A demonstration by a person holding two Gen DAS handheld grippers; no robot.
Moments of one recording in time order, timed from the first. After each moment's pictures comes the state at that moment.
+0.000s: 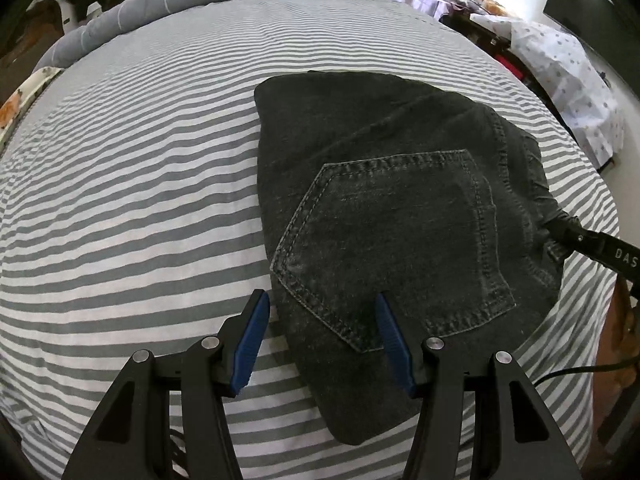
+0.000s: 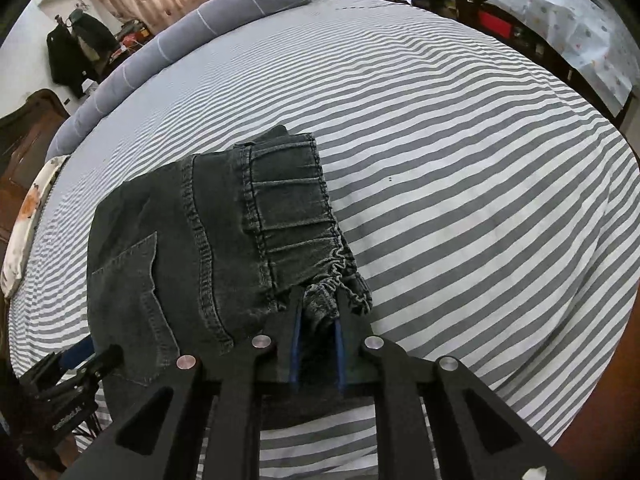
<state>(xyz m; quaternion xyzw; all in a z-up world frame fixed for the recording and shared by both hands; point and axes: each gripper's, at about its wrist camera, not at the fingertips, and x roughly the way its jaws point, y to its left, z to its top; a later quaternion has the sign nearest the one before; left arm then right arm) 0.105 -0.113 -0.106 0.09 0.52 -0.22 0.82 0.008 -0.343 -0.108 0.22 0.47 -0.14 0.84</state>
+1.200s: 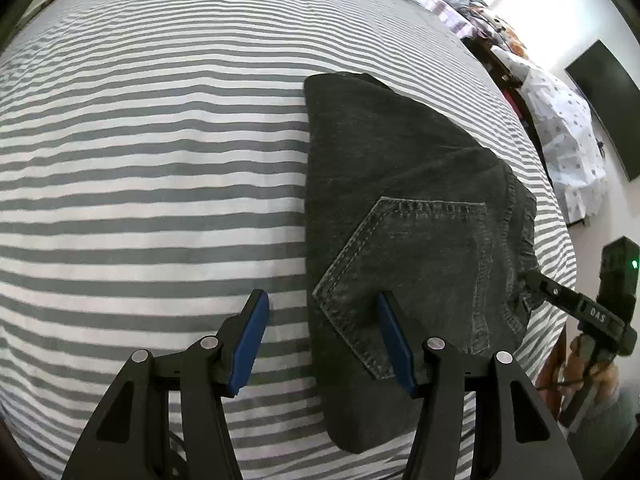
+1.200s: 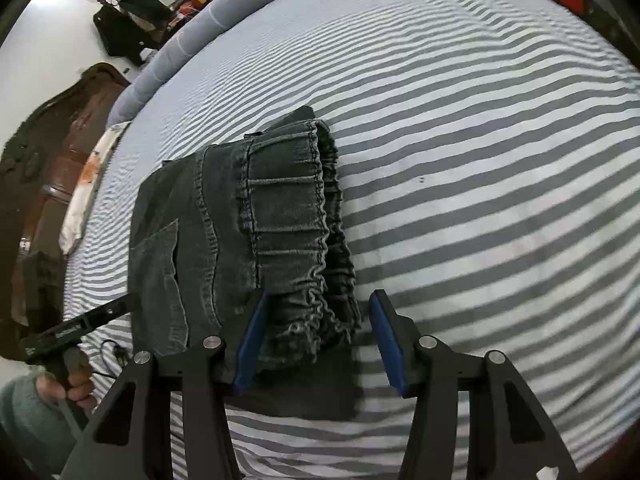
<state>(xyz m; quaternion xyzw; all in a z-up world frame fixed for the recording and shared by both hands) 0.147 -0.066 -0.112 -0.05 0.58 -0.24 0.78 0.028 -0.394 -0.123 0.27 0.51 0.03 0.82</state>
